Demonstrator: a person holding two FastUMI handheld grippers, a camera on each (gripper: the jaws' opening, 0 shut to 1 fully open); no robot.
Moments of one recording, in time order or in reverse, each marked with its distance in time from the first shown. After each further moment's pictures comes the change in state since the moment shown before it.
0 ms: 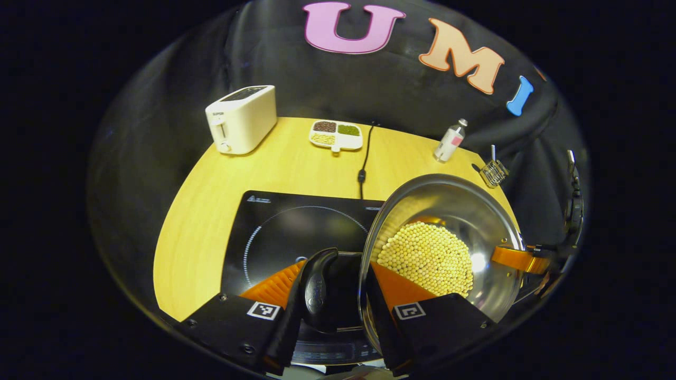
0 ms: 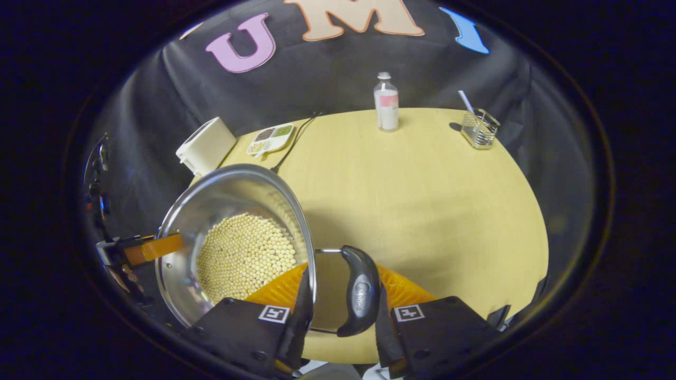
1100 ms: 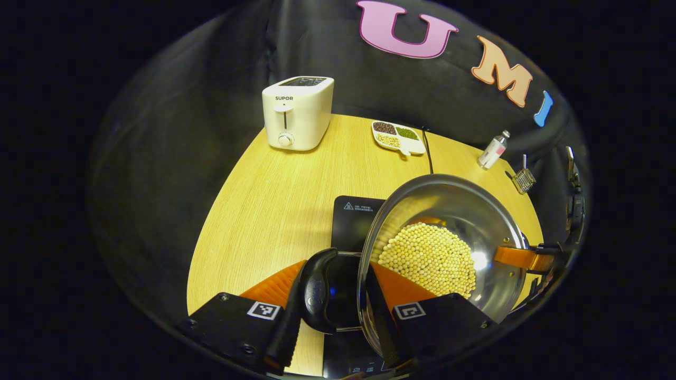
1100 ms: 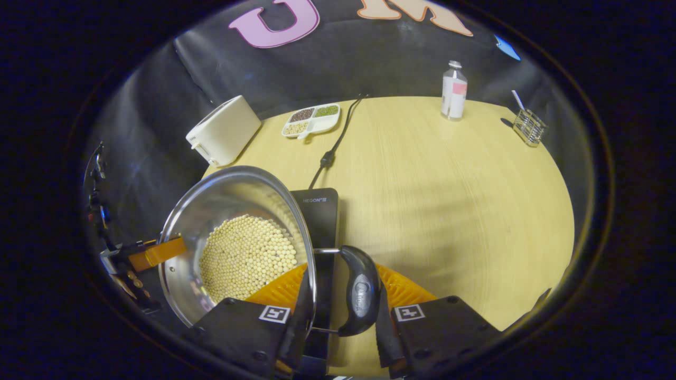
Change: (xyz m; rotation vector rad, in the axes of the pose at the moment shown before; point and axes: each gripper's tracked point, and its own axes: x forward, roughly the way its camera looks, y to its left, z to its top) left arm 0.027 0.148 0.008 -0.012 -0.012 0.050; right arm 0.084 0.132 -0.009 0.005 0.022 0.032
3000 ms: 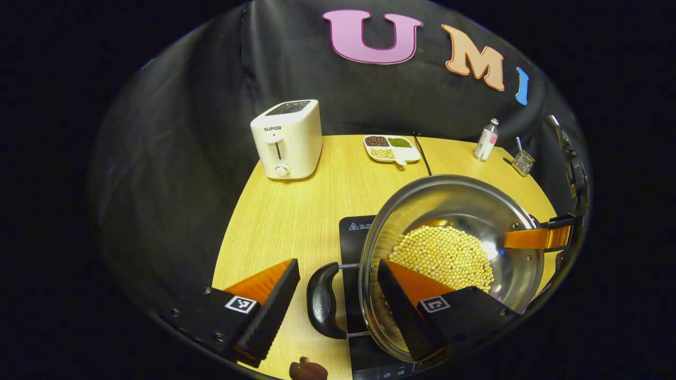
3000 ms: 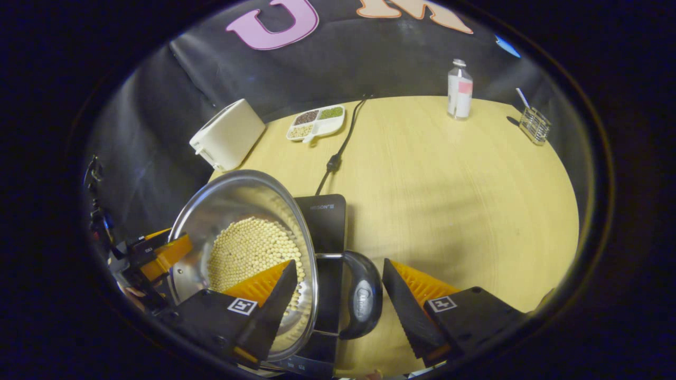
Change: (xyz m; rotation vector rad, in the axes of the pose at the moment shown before) left arm -0.002 0.000 0.019 0.170 -0.130 0.043; right arm 0.005 0.004 0.008 0.020 0.007 0.053
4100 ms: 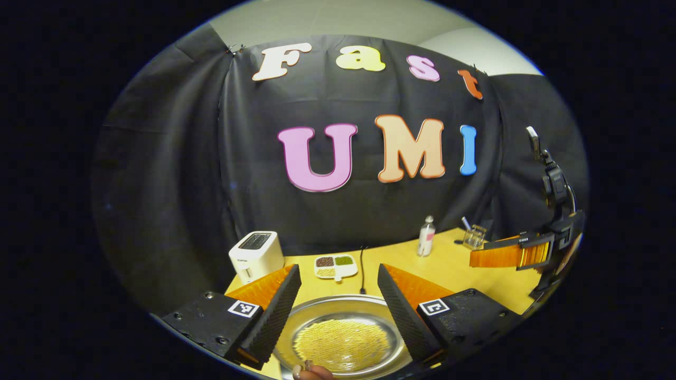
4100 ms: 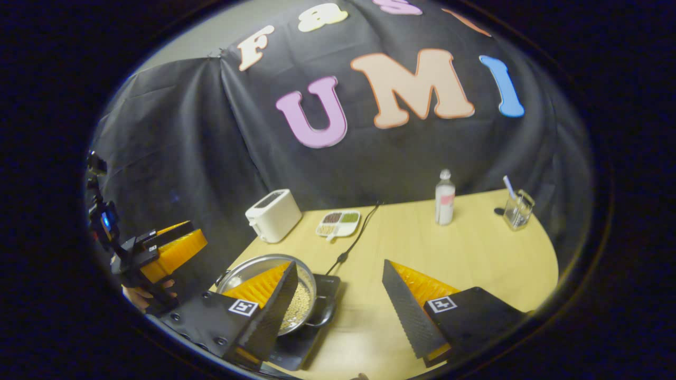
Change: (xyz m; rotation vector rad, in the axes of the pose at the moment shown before) left arm -0.165 -0.176 0.158 0.063 -0.652 -0.079; right arm -0.206 -0.057 0.119 -0.150 -0.569 0.203
